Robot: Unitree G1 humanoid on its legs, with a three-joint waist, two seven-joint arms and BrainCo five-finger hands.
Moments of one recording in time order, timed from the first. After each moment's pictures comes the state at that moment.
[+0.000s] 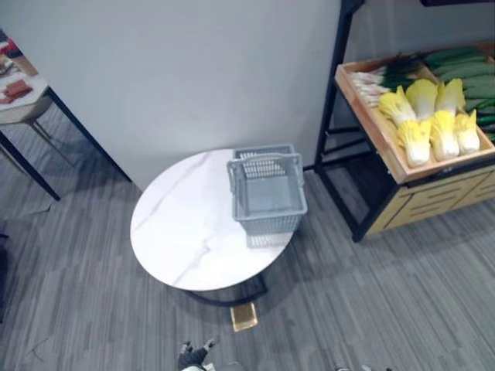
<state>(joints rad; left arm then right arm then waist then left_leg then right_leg) 0.08 0.04 0.20 1.12 -0.21 -0.16 0.23 0.10 -0.11 -0.35 1.18 -0.08 -0.09 -0.09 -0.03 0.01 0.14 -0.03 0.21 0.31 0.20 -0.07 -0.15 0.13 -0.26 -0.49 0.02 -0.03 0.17</state>
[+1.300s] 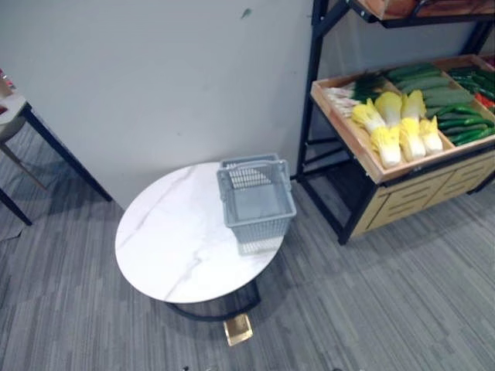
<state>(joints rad) 0.12 0.13 0.15 1.17 -0.14 -0.13 0.15 0.16 -0.11 -0.26 1.15 0.09 -0.10 -0.03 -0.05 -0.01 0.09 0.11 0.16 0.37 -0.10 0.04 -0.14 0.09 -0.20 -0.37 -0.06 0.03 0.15</state>
